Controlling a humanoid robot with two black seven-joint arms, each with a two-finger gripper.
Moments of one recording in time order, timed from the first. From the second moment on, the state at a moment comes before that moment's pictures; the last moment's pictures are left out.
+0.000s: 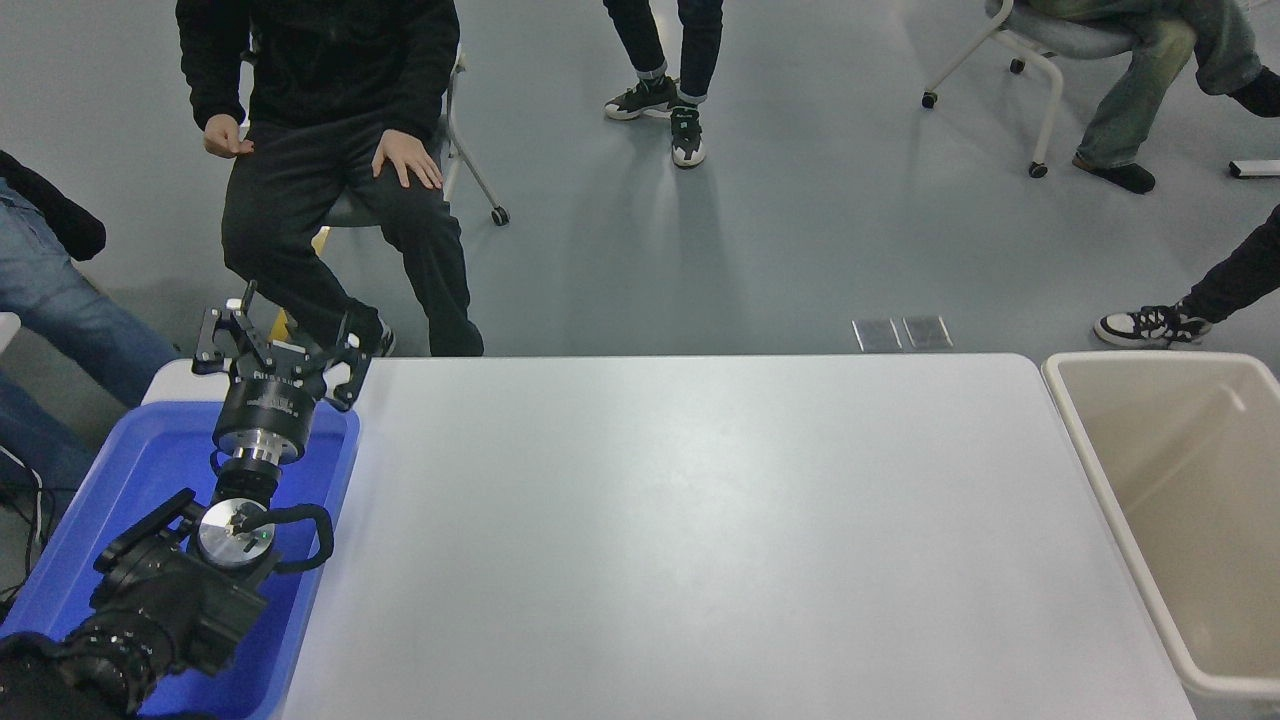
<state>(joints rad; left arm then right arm) -0.65 0.17 -0.93 -0.29 -0.24 -0.69 -0.36 0.78 -0.63 -0.25 0.32 -0.40 -0.03 -0.21</state>
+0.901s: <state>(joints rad) -0.65 0.17 -0.93 -0.29 -0.24 -0.69 -0.36 0.70 -0.50 -0.23 0.22 -0.37 -0.15 -0.21</state>
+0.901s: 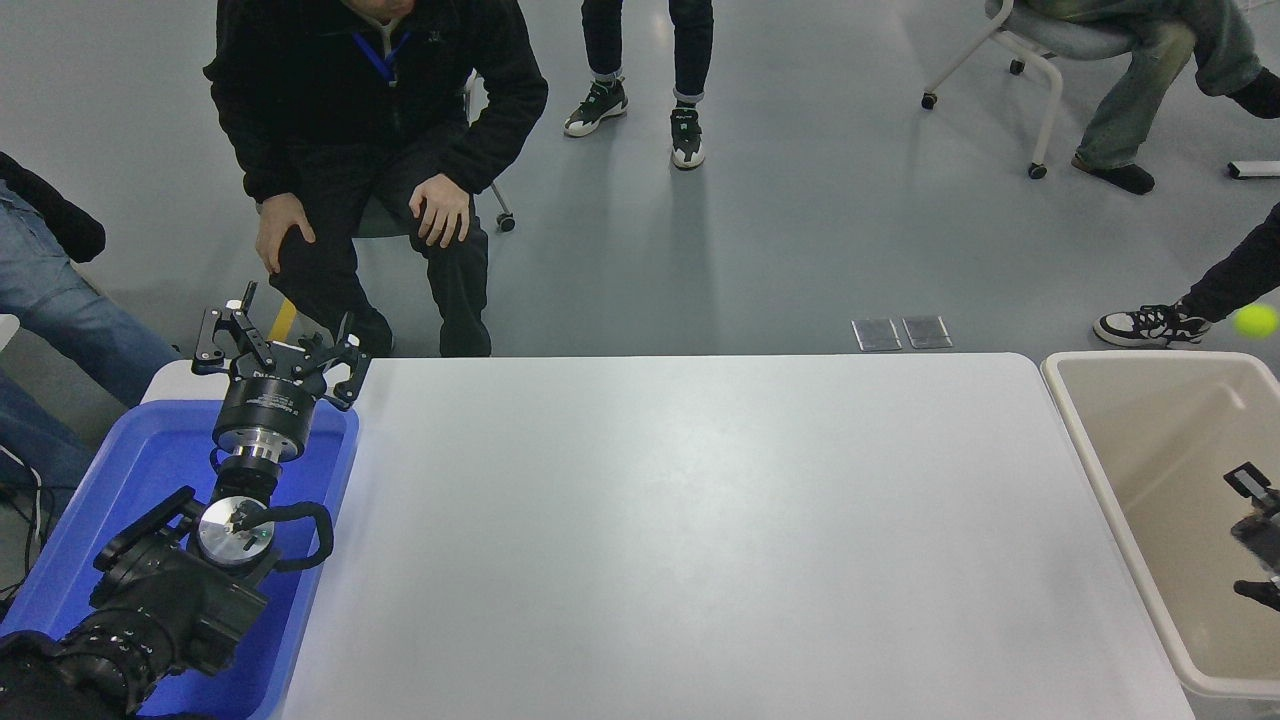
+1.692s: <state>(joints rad) -0.65 0.17 -0.93 -0.29 -0.24 -0.69 -0.36 0.84 -0.51 -0.17 0.24 -0.34 -0.19 -0.21</state>
